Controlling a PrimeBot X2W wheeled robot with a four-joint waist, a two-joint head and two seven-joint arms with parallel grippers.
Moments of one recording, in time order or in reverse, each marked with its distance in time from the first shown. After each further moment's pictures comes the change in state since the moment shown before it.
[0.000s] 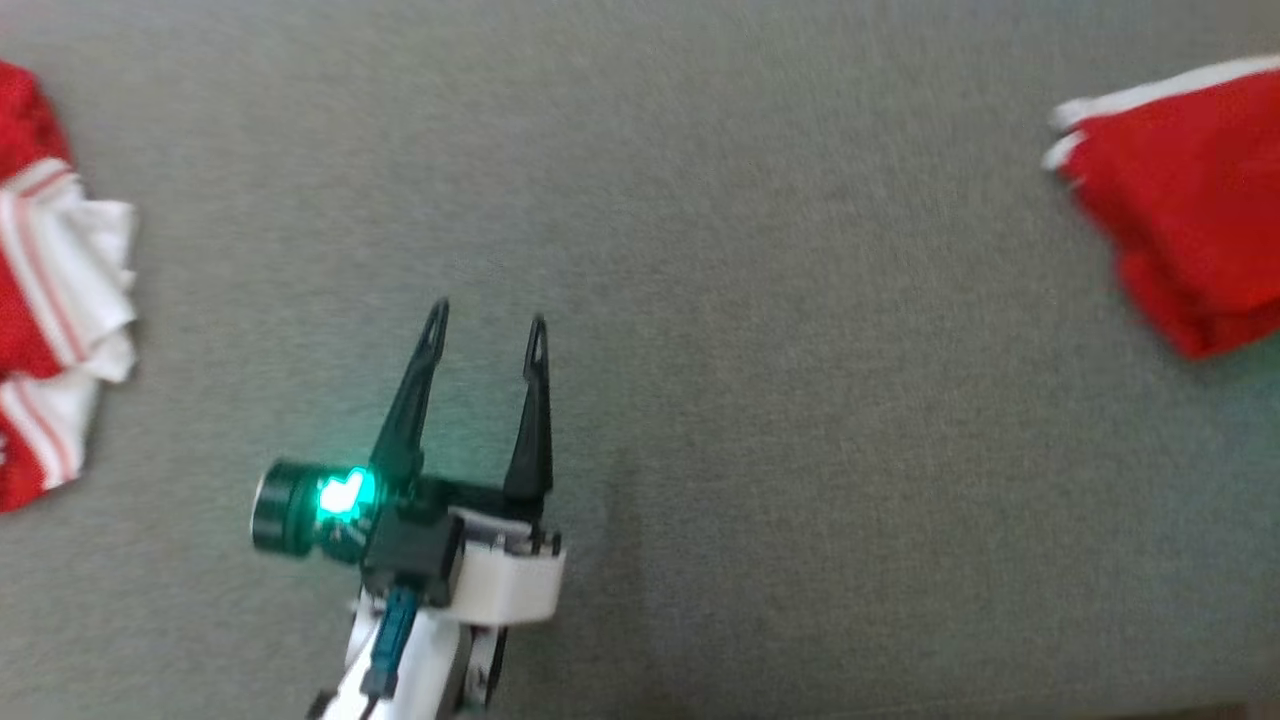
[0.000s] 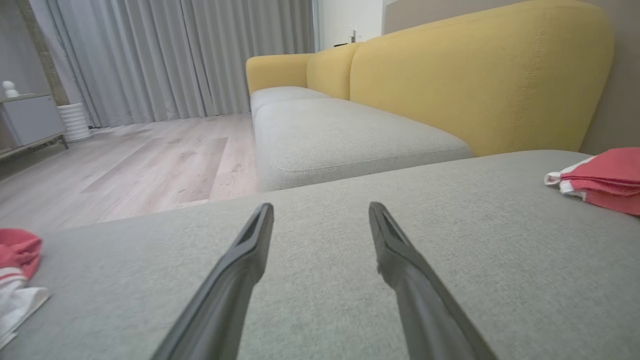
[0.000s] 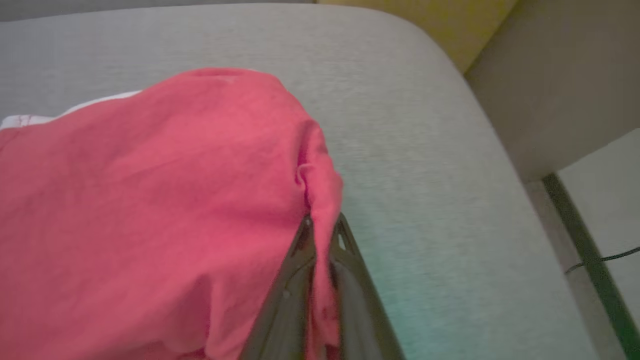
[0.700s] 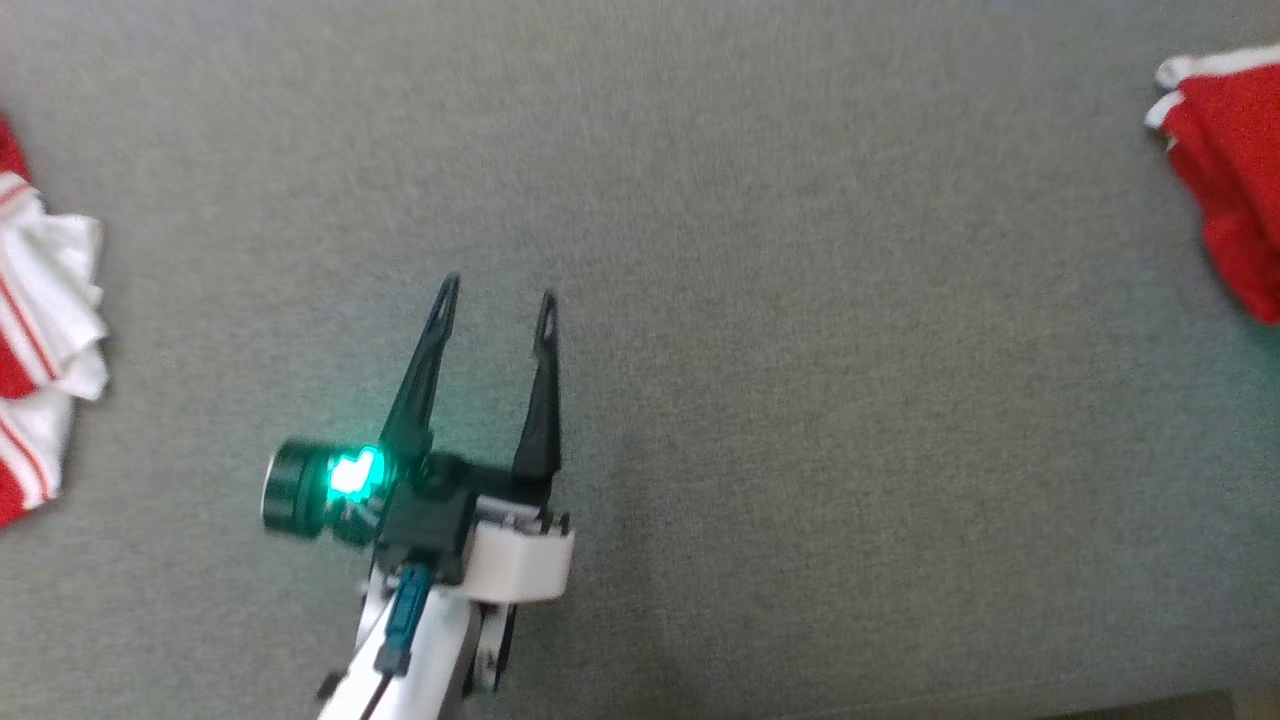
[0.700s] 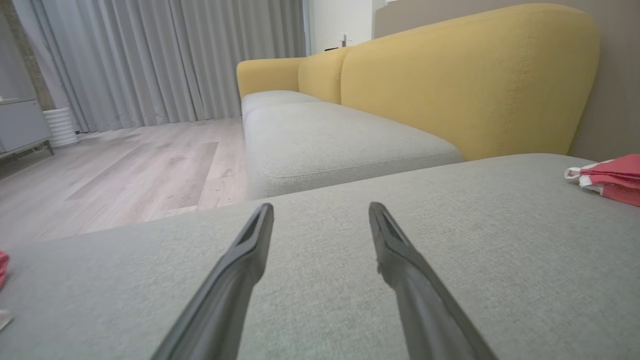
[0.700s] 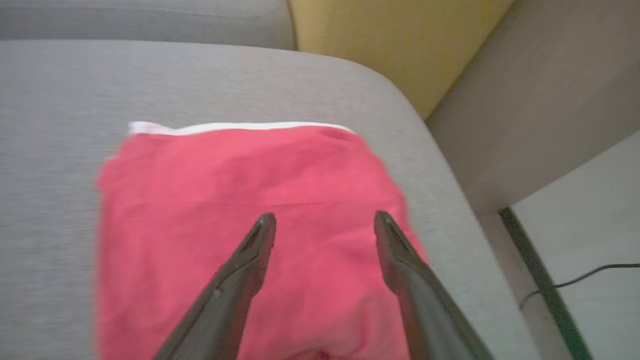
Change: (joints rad) left arm -0.087 0.002 -0.025 0.045 -0.002 0.018 0.000; right arm -0.066 0.050 -0.143 0.064 -0.254 0.000 -0.085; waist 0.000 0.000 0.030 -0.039
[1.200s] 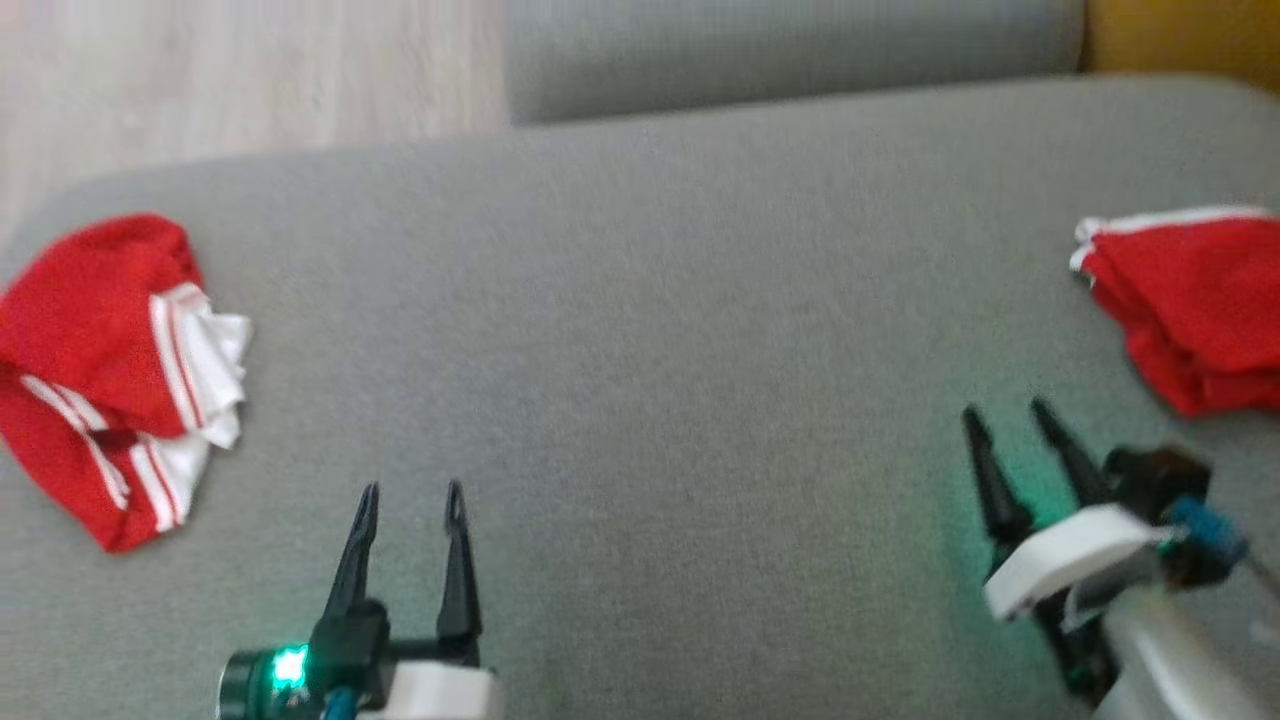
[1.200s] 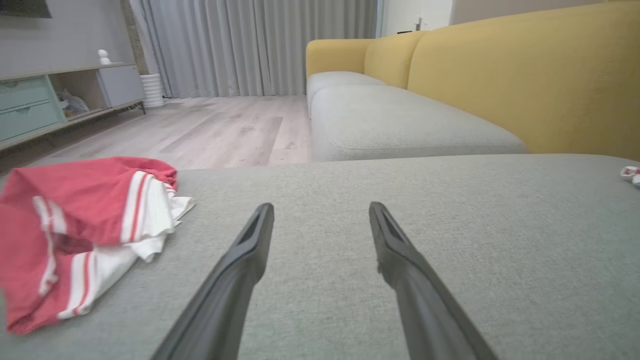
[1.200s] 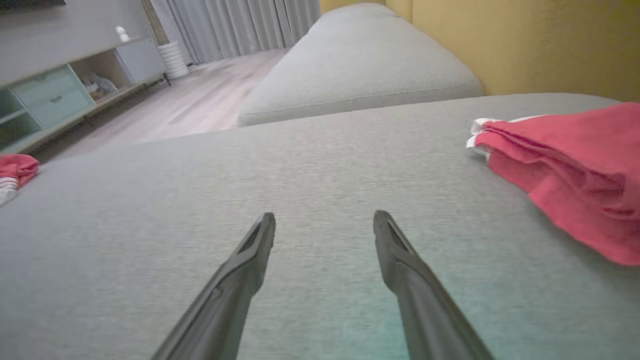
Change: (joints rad) left arm 0.281 0.000 0.136 0.108 -0.123 -0.016 0.000; right arm 0.381 0.404 0.206 -0.154 0.029 0.000 -0.366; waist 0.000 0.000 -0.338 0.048
